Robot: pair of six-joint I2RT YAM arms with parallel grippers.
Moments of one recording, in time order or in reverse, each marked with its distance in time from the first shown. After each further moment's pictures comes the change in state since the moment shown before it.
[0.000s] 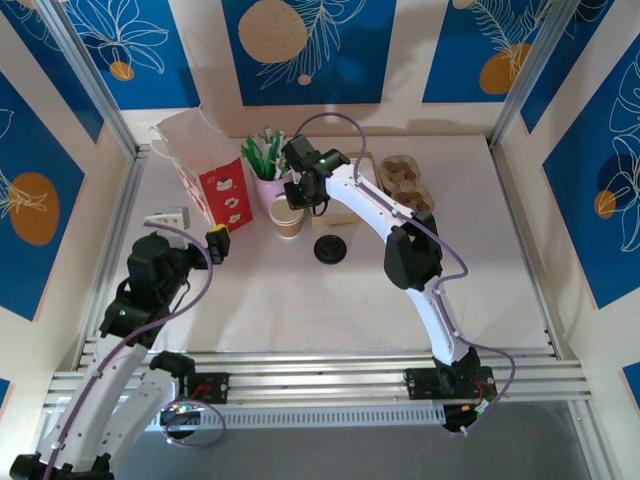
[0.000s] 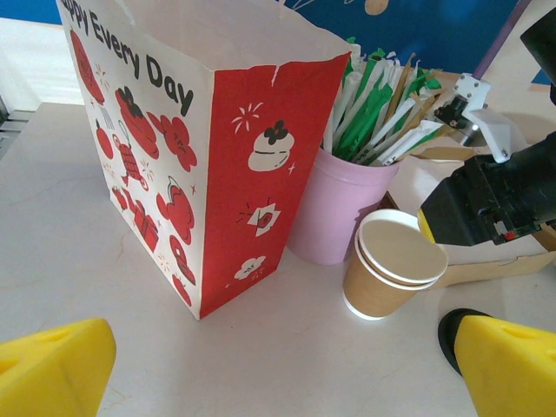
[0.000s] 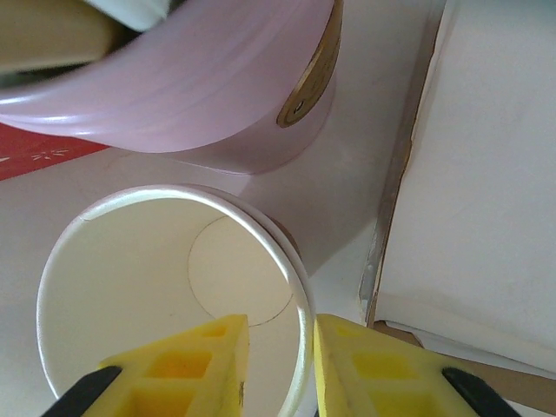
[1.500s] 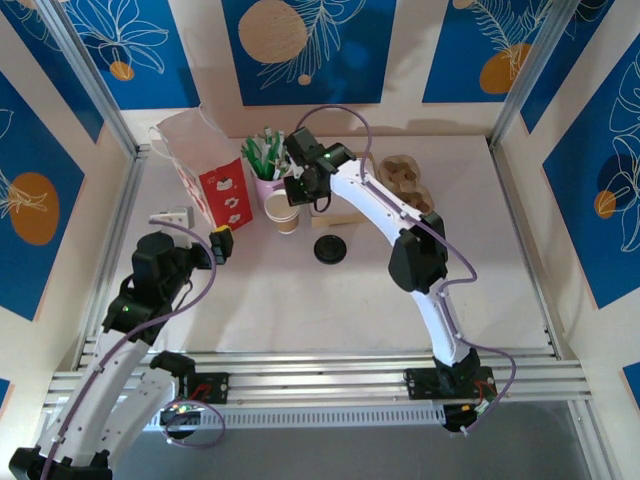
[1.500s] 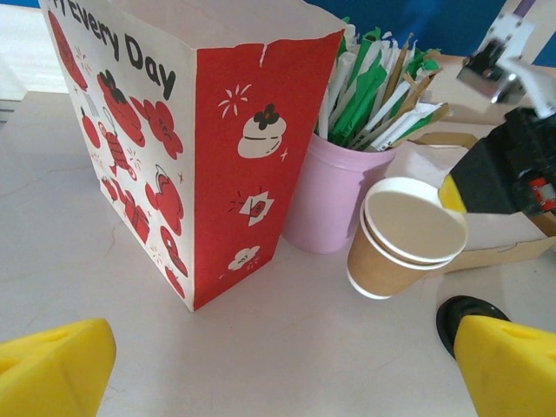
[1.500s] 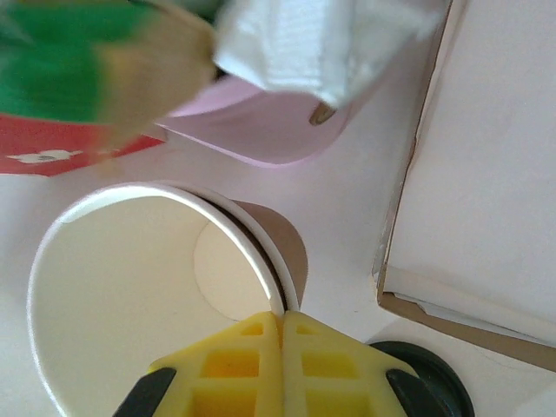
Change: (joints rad) left arm -0.013 0.029 0.000 0.000 0.008 0.003; right arm 0.006 -0.065 0.023 -0.045 -0.030 0.004
